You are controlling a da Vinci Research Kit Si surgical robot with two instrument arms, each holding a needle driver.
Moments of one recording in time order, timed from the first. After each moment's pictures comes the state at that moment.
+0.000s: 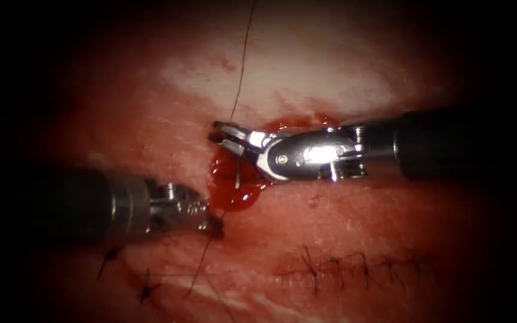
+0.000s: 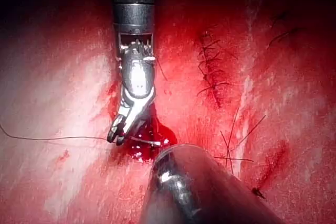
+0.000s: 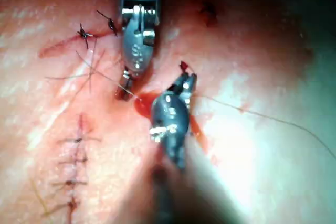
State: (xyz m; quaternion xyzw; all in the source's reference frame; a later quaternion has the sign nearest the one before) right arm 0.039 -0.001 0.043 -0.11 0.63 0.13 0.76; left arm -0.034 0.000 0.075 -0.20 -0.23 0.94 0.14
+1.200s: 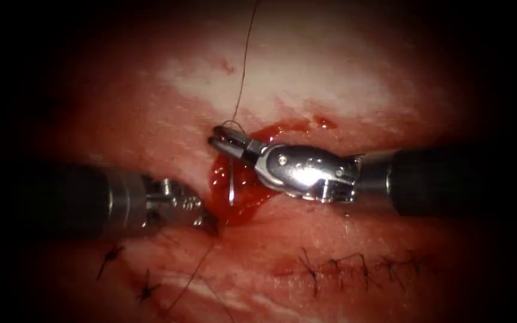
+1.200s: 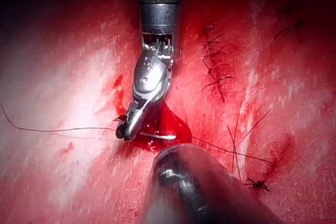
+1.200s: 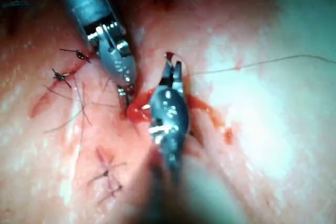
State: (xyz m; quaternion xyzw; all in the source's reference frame) right arm 0.039 -0.005 0.044 0.04 0.60 0.23 0.77; left arm -0.033 0.001 0.076 -0.21 -0.24 0.94 0.14
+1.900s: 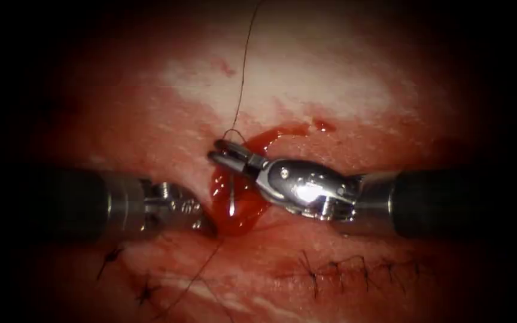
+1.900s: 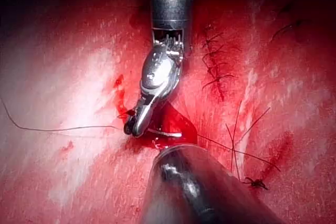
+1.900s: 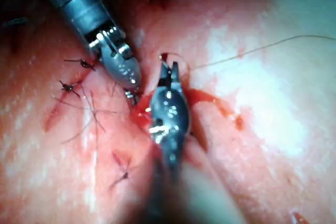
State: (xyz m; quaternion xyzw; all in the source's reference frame) right arm 0.038 -0.007 0.043 0.11 0.57 0.25 0.78; left arm -0.033 0.001 0.076 -0.20 -0.24 0.94 0.14
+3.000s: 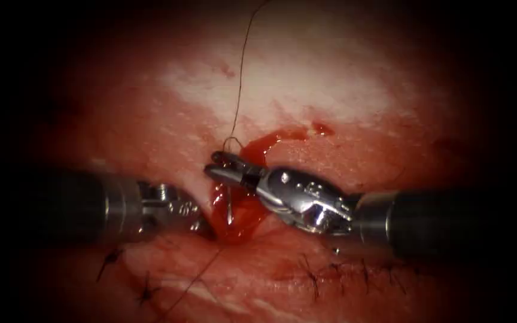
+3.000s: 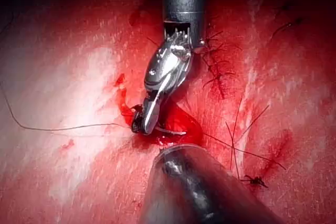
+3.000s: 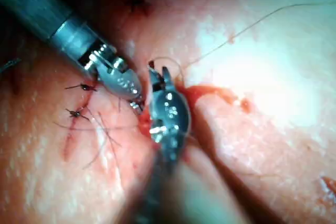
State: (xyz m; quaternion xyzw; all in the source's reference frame) right arm 0.038 -0.010 0.042 0.26 0.53 0.29 0.75; left arm -0.033 0.001 0.076 -0.20 -0.24 0.94 0.14
